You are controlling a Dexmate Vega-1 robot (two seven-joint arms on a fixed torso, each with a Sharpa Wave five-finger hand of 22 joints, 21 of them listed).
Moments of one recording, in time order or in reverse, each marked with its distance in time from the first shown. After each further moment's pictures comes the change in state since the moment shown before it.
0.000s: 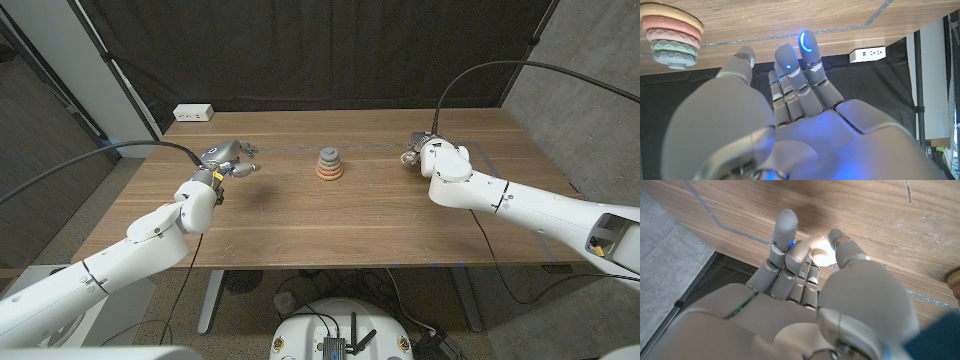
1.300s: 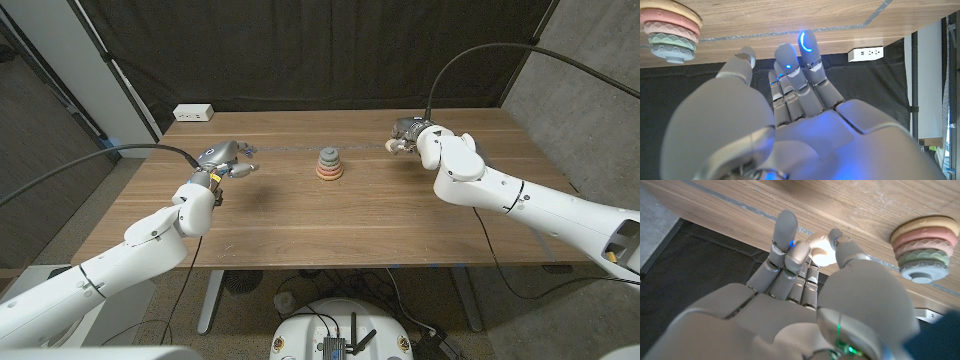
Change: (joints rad) left arm 0.031 -0.007 -0.026 -0.006 -0.017 -0.012 0.037; left_hand -0.003 -0.003 0.015 0.002 0.000 0.002 -0.002 0.000 0.005 0.002 0.002 0.000 0.005 0.000 0.000 -0.005 0.005 0.000 0.000 0.000 0.002; right arm -0.082 -0.031 0.136 -0.167 -0.103 0.143 0.082; right_hand 0.000 0.000 0.000 0.000 0.012 0.011 0.011 -0.001 -0.005 0.011 0.011 -0.017 0.007 0.000 0.000 0.010 0.002 0.000 0.000 -0.008 0.004
